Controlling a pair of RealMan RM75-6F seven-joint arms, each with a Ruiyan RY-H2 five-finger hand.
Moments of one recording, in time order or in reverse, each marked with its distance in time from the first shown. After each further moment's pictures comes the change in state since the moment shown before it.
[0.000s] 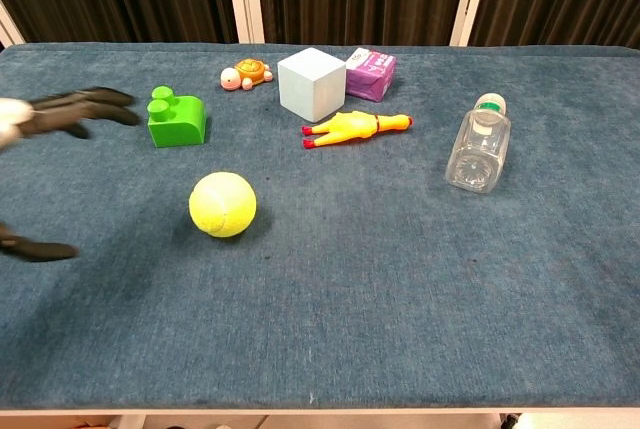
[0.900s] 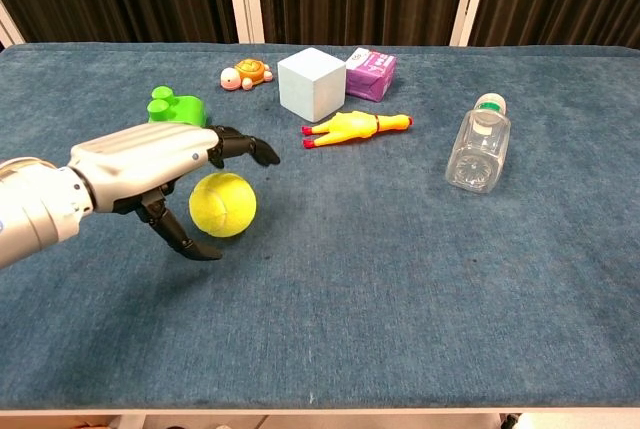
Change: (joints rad) left arm -0.220 -0.242 -0.091 0.146 -0.202 -0.218 0.174; right arm 0.012 0.004 0.004 -0.001 0.012 -0.022 0.010
